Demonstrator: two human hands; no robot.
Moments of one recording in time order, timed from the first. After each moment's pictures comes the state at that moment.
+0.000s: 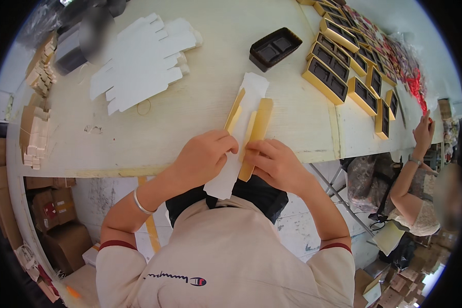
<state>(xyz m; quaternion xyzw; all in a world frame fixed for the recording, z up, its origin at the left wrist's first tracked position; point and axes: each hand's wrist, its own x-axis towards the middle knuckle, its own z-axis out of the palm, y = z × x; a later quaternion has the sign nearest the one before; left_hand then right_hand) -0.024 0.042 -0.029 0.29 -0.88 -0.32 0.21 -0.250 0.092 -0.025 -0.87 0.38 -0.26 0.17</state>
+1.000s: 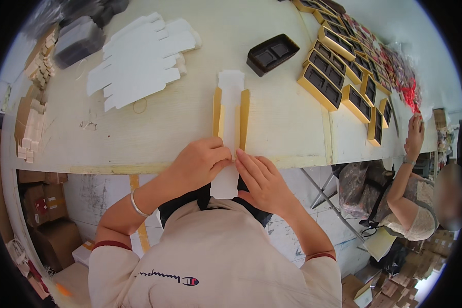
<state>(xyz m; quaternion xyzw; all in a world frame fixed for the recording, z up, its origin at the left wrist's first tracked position) -0.030 0.053 -0.028 0.31 -0.85 -0.34 0.27 -0.236 0.131 -0.028 -0.88 0.42 -0.19 0.11</state>
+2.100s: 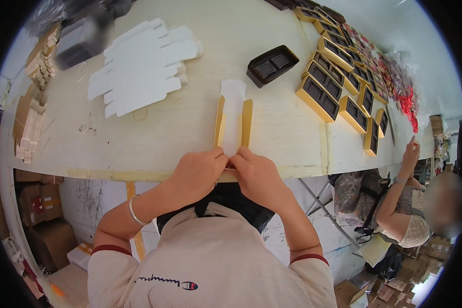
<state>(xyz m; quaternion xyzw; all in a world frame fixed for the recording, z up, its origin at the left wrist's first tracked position) -0.034 0.054 -0.009 0.36 -0.89 -0.26 0.11 -0.218 0.089 -0.011 -0.81 0.50 -0.21 0.23</state>
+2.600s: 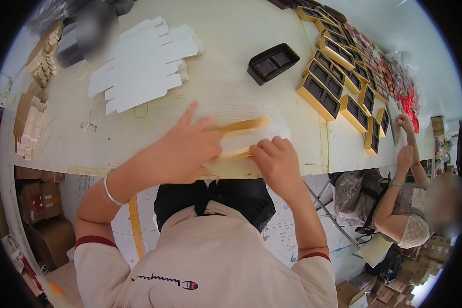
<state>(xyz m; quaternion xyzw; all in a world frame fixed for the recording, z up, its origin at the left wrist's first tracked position) -0.012 0.011 0.026 0.19 -0.97 -0.12 0.07 -0.251 0.084 -0.010 -0.86 0.48 -0.18 0.02</state>
